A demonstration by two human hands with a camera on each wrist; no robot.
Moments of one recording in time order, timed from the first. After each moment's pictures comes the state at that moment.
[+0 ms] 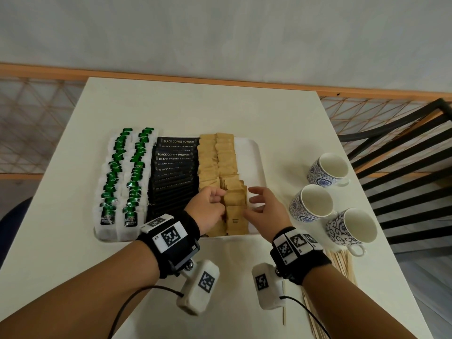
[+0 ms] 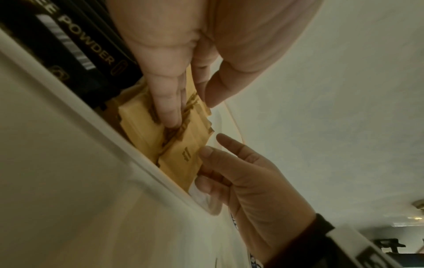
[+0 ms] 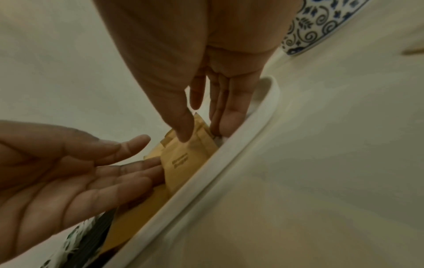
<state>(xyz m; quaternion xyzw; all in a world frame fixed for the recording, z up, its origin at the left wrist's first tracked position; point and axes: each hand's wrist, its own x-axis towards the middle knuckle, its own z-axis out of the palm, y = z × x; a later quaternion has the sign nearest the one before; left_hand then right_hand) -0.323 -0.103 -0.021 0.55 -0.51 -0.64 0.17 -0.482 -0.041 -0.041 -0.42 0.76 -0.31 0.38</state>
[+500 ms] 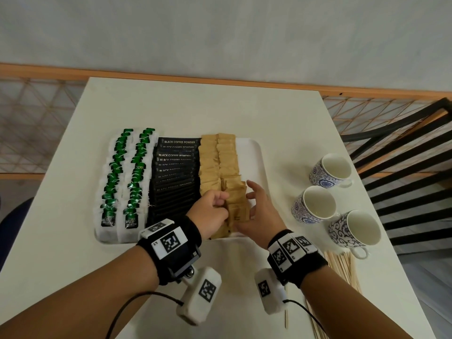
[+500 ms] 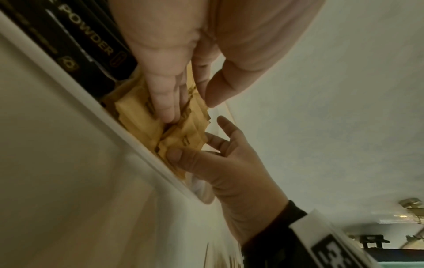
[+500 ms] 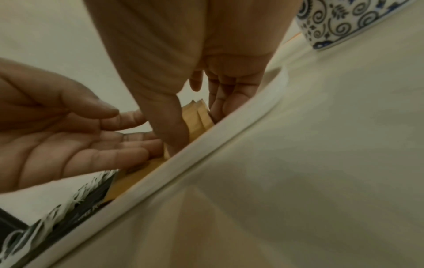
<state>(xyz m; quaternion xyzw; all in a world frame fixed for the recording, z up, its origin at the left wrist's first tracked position) -0.324 -0.098 -0.025 0.54 -0.52 -0.64 0.16 -0.470 -0.044 -0.045 -0.50 0.74 -0.25 0.36</state>
